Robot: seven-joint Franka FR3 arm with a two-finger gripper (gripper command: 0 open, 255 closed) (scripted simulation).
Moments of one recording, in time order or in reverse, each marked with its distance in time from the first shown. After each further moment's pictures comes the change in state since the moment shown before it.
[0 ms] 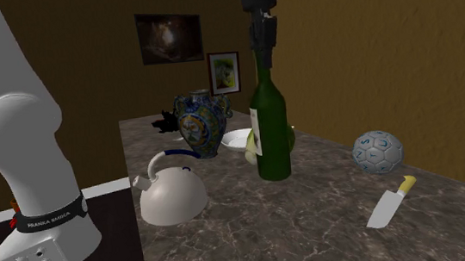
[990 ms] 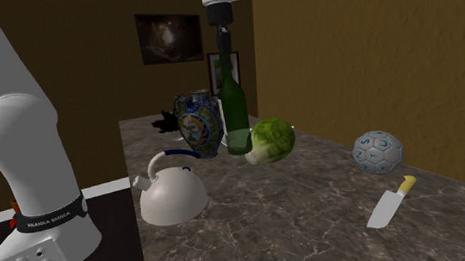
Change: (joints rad) arm 0.148 -0.068 0.231 -0.074 0.009 0.011 0.375
